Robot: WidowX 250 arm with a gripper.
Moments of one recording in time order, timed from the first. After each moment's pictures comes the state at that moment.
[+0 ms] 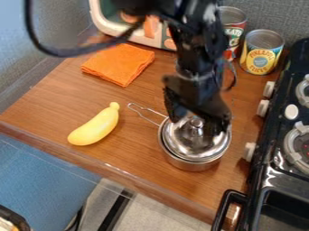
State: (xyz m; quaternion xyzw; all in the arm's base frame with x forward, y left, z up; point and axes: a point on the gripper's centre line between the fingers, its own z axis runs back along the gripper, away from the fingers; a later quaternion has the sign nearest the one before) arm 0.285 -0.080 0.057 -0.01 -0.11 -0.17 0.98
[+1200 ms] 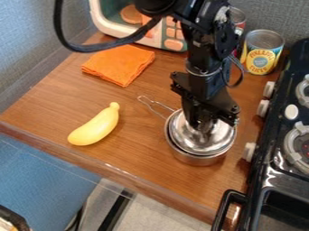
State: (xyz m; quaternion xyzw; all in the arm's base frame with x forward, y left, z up) arm 0.299 -0.077 0.052 0.00 -0.11 -0.16 0.98
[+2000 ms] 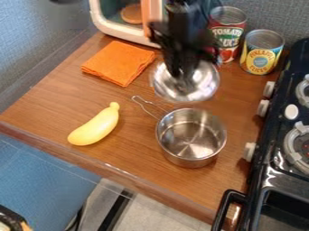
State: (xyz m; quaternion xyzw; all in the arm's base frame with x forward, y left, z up) arm 0.335 -0.027 0.118 0.00 -0.14 -0.05 0.99
